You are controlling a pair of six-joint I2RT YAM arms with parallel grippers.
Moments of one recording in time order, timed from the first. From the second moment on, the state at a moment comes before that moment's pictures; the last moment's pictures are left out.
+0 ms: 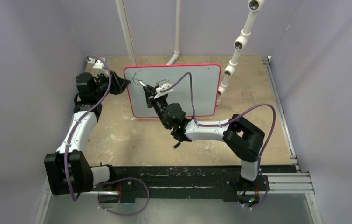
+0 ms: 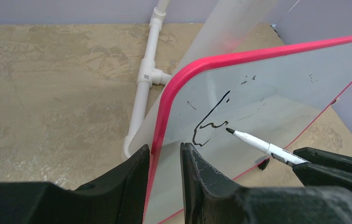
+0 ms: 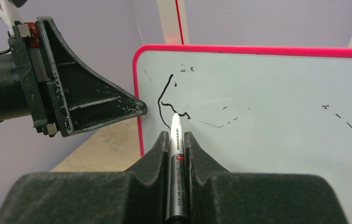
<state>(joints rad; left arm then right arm) 0.10 1.25 0.89 0.14 0.61 -0.26 1.07 1.87 1.15 1.03 0.56 0.03</state>
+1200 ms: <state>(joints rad) 0.10 1.25 0.89 0.14 0.61 -0.26 1.07 1.90 1.20 0.97 0.57 0.00</state>
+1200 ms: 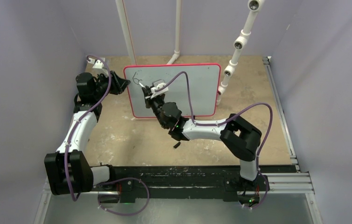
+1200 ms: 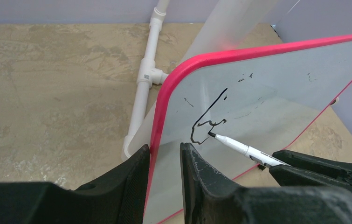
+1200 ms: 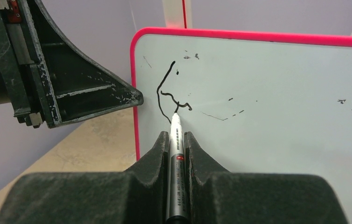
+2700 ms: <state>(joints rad) 0.10 1.25 0.89 0.14 0.61 -0.26 1.06 1.79 1.08 0.98 0.54 0.04</state>
